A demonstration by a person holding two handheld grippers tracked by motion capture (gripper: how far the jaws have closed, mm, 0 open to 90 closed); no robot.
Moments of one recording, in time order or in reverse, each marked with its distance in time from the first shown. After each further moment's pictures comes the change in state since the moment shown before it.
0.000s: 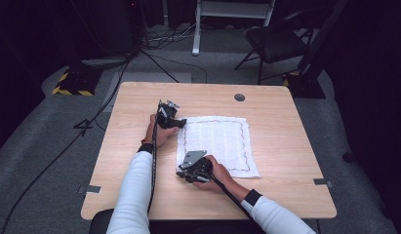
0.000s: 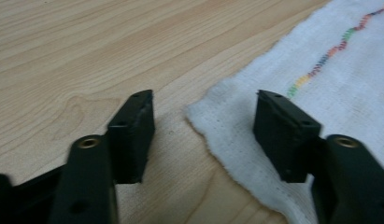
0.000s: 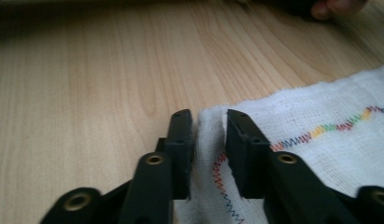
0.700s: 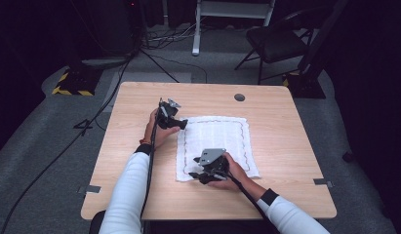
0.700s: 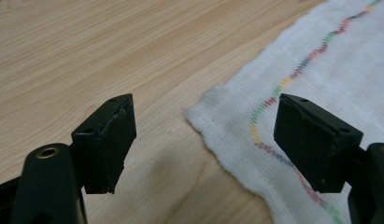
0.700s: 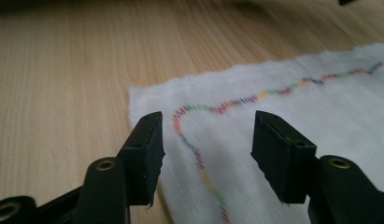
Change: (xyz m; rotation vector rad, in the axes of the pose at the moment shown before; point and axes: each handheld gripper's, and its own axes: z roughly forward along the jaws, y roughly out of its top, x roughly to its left) left arm -0.013 0.013 -0.009 0.027 0.104 0.045; right arm -0.011 -0.020 -0.036 -0.048 -0.010 -0.022
